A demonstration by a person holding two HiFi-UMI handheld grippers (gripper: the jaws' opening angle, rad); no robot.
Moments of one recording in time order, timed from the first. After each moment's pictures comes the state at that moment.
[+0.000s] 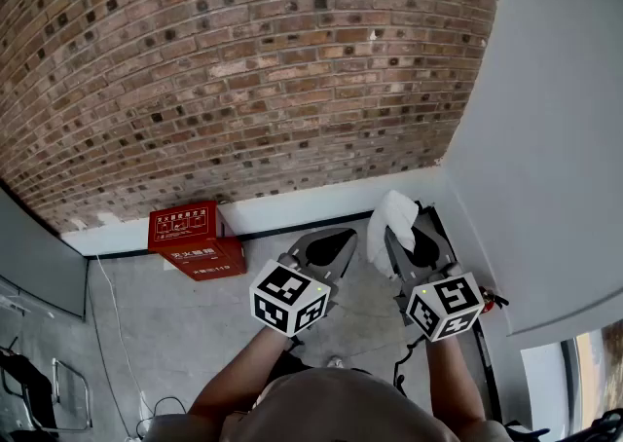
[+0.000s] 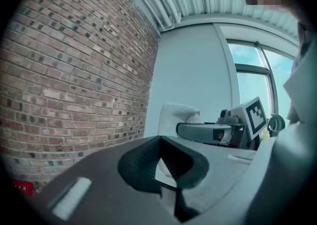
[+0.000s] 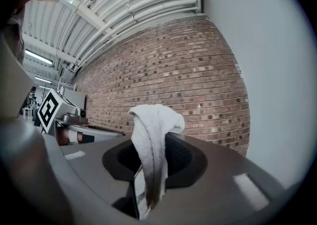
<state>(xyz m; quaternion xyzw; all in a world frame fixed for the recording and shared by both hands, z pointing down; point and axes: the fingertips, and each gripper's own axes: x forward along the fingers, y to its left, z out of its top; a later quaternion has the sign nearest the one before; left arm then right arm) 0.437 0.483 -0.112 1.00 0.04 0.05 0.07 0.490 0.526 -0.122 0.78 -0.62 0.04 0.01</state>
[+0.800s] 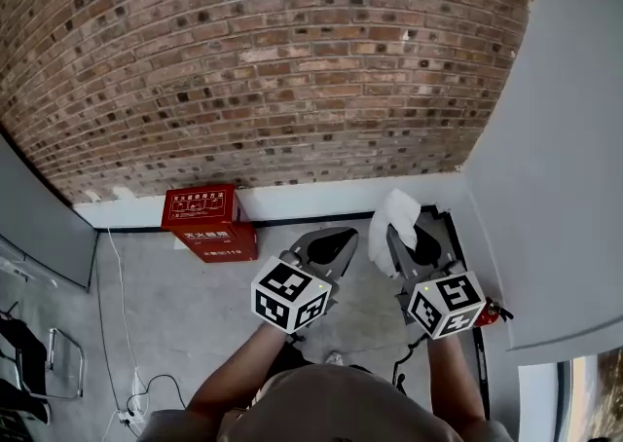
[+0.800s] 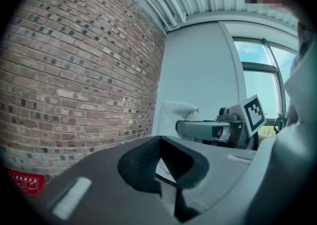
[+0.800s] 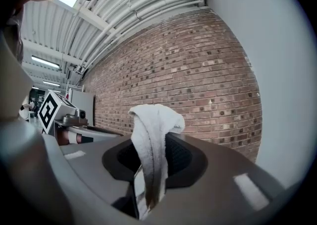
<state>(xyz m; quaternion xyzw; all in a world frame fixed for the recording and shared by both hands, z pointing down) 0.408 0.466 -0.103 0.99 0.00 0.07 0.08 0.468 0.503 -0.116 0.75 -0.66 0.05 0.01</state>
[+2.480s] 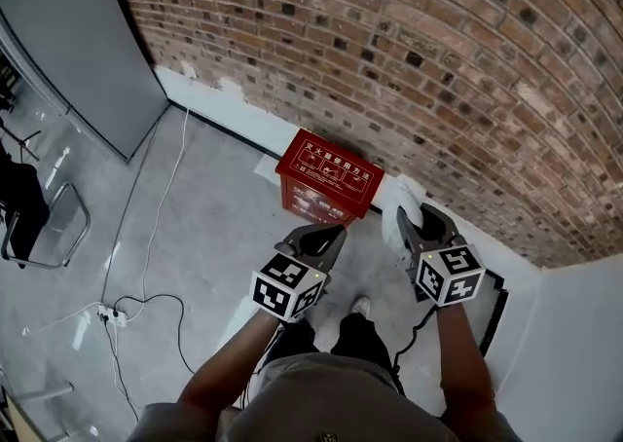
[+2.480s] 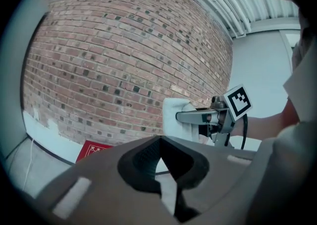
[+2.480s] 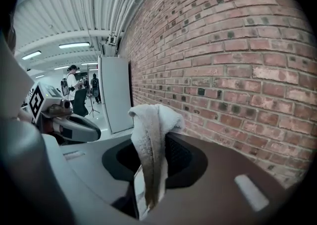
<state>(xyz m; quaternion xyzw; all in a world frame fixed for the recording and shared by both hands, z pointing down) 0.065 0.081 0.036 0.93 -0.27 0.10 0.21 0.184 0.053 0.017 0.54 -0.81 0.14 0.18</state>
